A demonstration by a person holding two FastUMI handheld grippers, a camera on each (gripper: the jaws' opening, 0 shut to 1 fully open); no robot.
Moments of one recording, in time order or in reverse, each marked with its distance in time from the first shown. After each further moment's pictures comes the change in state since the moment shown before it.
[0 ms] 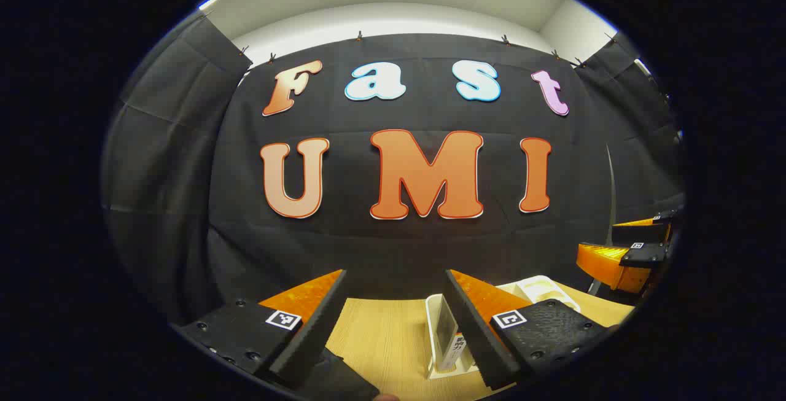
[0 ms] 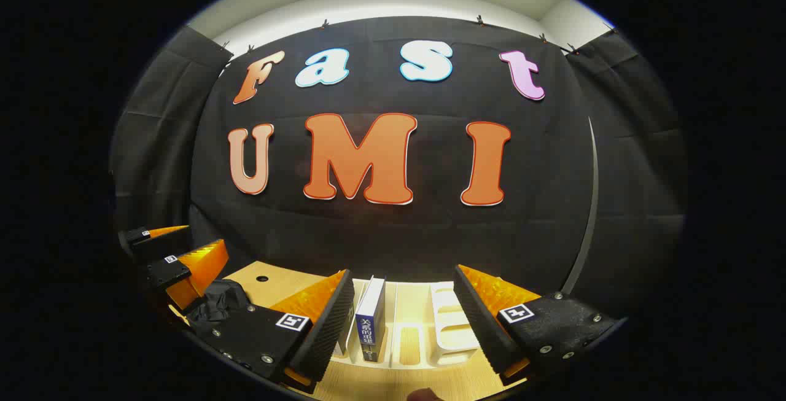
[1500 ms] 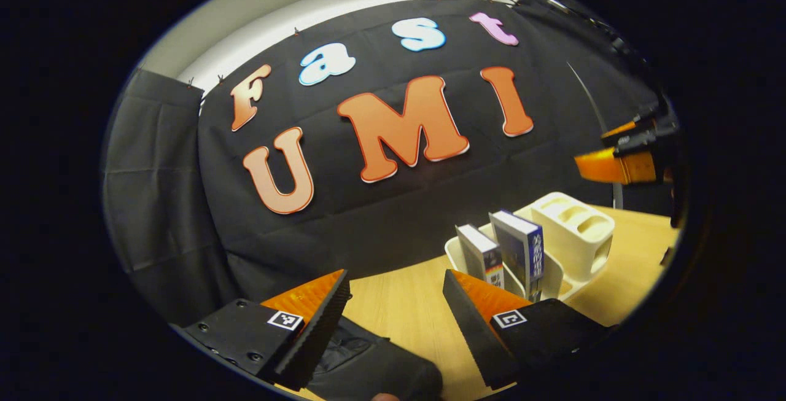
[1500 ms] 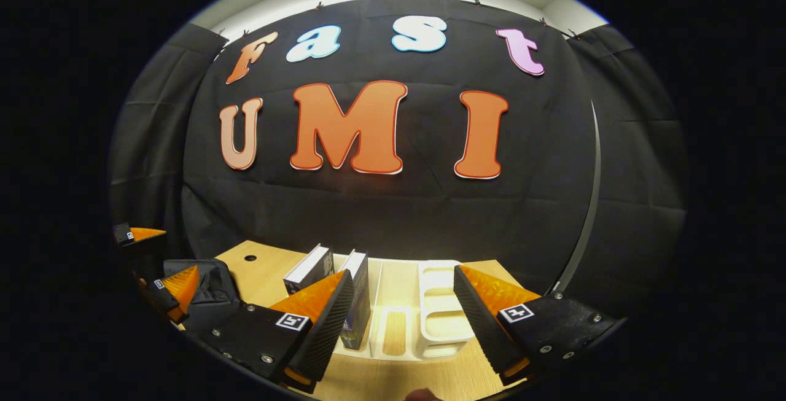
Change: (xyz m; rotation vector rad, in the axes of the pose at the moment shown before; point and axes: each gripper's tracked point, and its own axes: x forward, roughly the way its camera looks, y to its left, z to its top) left arm -0.024 0.010 -0.103 0.427 0.188 -0.006; right arm 0.026 -0.033 -0.055 -0.017 0.105 0.001
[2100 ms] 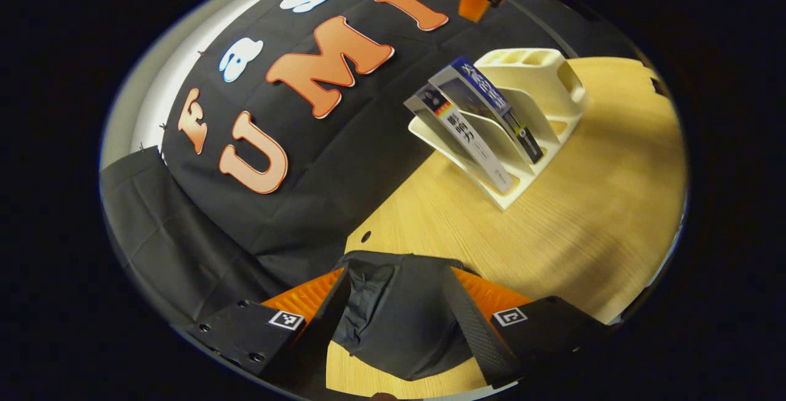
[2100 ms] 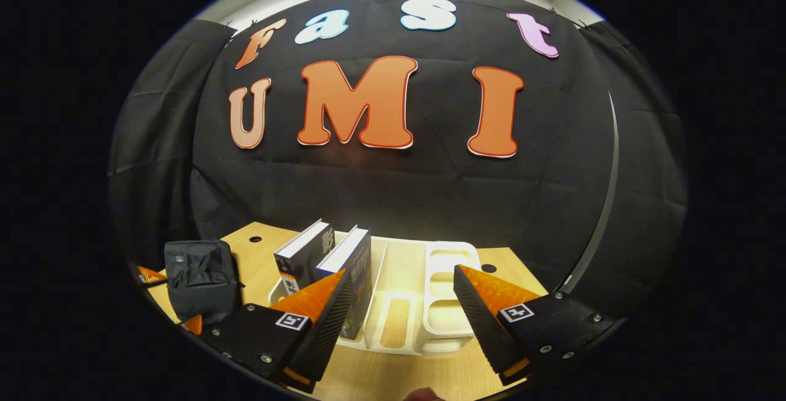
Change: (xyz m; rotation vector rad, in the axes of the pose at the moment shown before) left arm -0.050 -0.038 -0.164 0.431 0.284 -0.031; right arm 0.019 0.002 -0.036 0.001 0.070 0.087
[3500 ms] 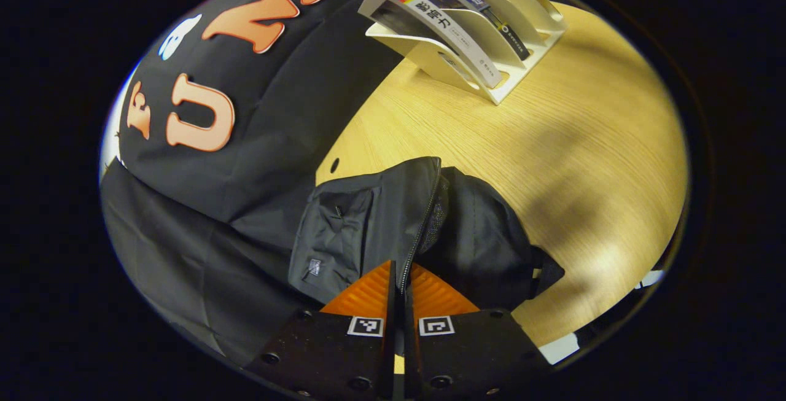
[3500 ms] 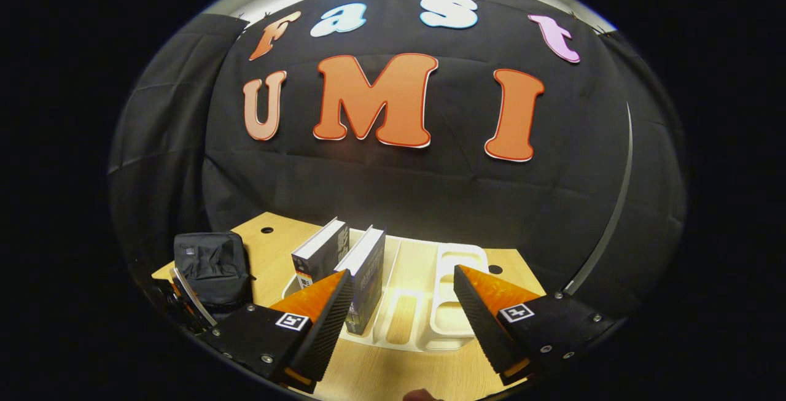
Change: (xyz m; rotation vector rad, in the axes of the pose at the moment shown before) left arm 0.043 0.002 -0.094 0.076 0.395 -0.270; right arm -0.010 0.020 0.021 -0.093 0.060 0.034
